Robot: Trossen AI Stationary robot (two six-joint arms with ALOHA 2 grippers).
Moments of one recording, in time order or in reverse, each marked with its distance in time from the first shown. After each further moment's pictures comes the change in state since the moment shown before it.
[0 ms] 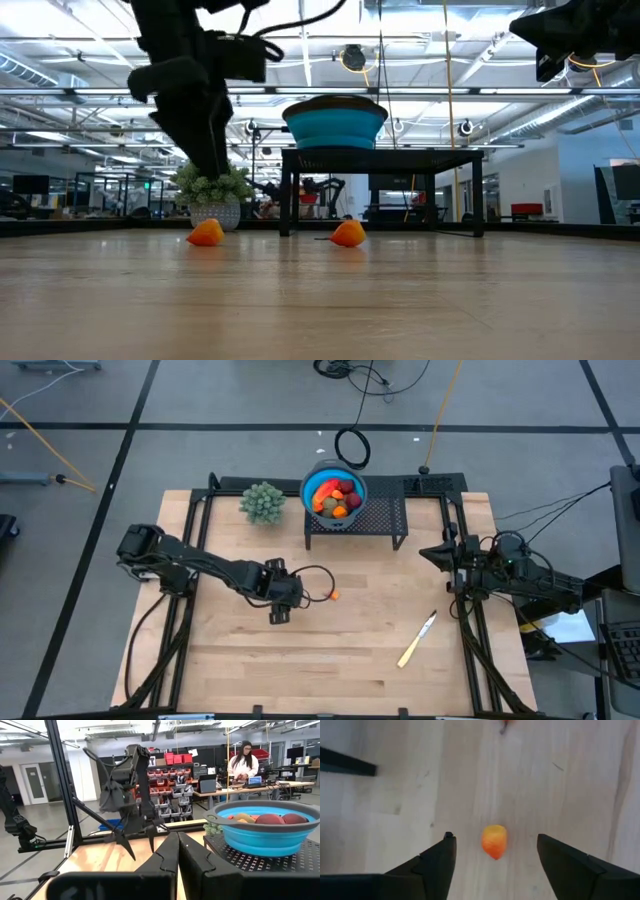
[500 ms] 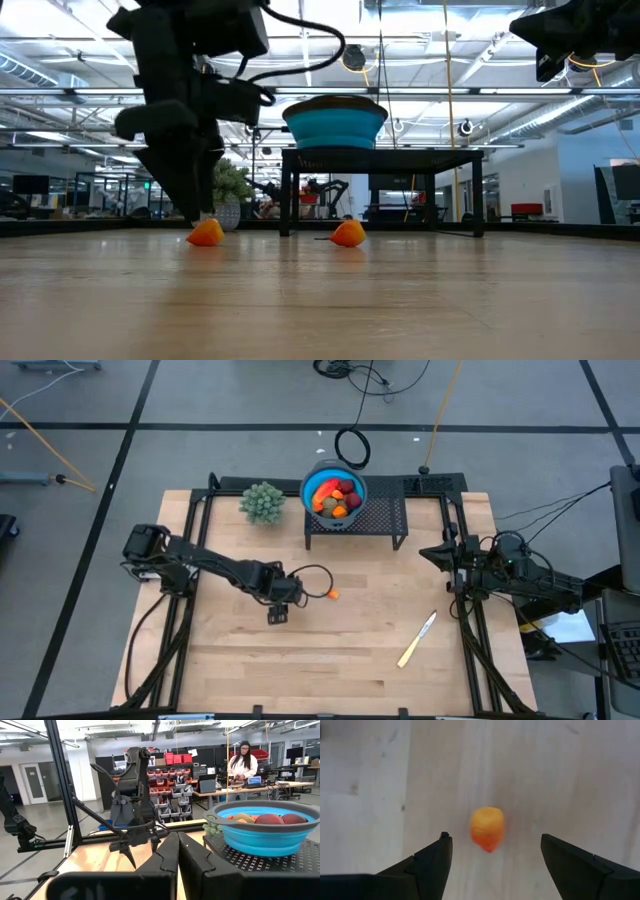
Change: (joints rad) left arm 0.051 0.044 -0.099 0.086 0.120 0.009; right arm 0.000 0.000 0.000 0.000 0.000 -0.002
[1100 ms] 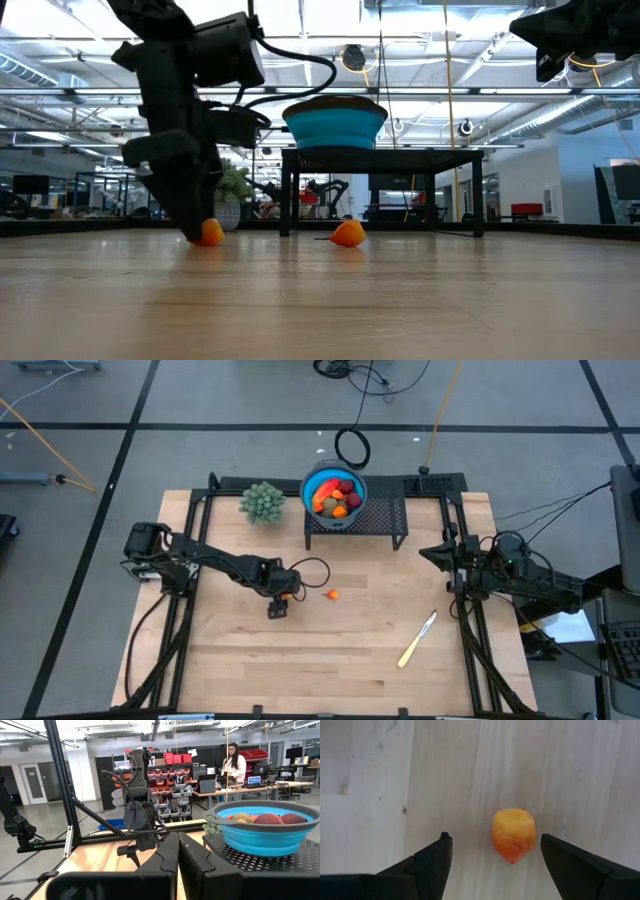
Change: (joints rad) left arm 0.080 -0.001 -0.108 0.158 0.055 0.072; right arm 0.000 0.000 0.000 0.000 0.004 0.001
